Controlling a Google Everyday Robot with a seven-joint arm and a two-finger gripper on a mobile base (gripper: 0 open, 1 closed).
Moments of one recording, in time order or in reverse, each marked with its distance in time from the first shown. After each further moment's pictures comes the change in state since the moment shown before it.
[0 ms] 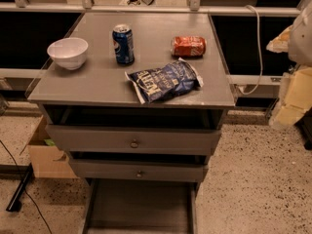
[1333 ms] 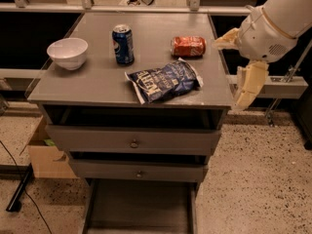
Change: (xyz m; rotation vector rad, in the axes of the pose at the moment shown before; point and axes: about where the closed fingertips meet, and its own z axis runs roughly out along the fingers) arm -0.067 -0.046 0.067 -0.098 -0.258 -0.308
